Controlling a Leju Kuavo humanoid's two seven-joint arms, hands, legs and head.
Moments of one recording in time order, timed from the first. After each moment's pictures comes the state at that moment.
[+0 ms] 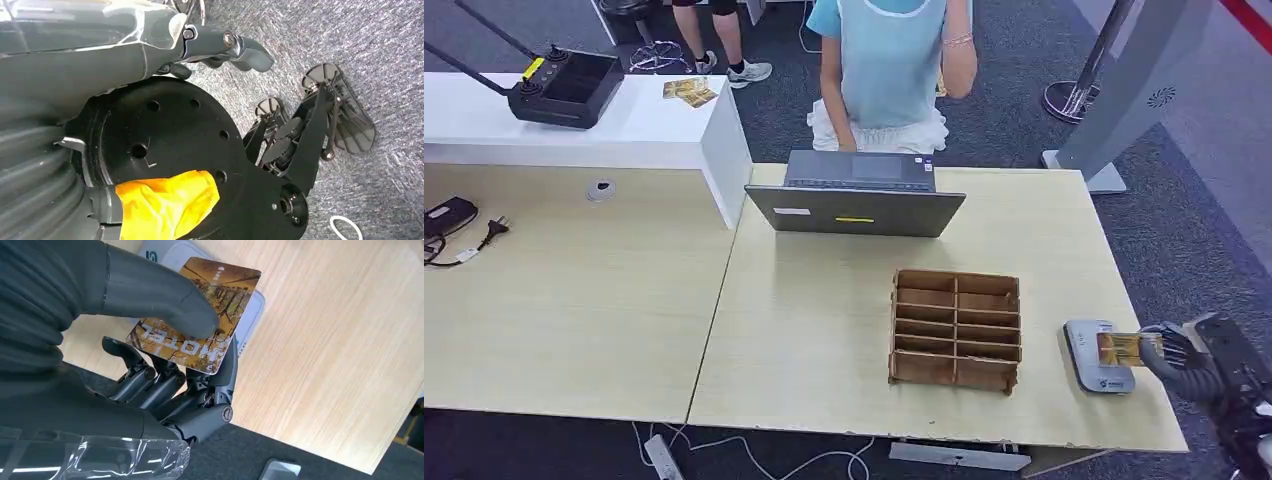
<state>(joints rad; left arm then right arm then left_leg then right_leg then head) -0.06 -0.25 0.95 -0.27 0.08 0.29 0.04 -0.05 -0.55 -0.16 -1.19 0.06 0.39 -0.20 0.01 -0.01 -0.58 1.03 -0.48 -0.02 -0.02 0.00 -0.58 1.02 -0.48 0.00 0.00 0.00</state>
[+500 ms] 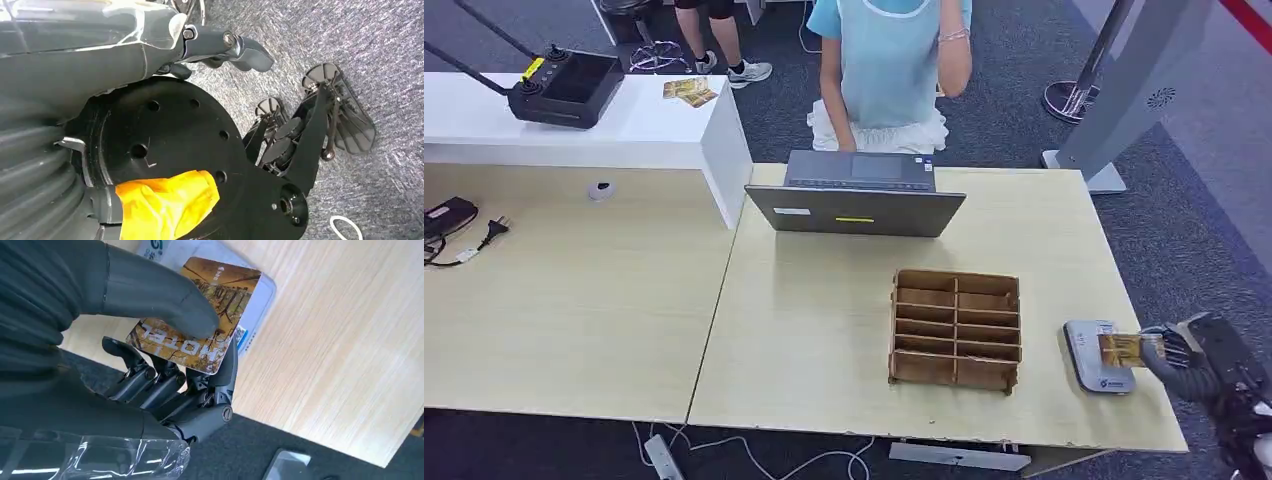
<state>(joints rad) -0.06 -0.25 0.95 -0.27 0.08 0.29 0.04 -0.05 -0.54 -0.16 -1.19 0.11 0.34 -0.18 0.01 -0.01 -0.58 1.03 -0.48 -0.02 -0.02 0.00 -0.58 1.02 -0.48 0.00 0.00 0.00</state>
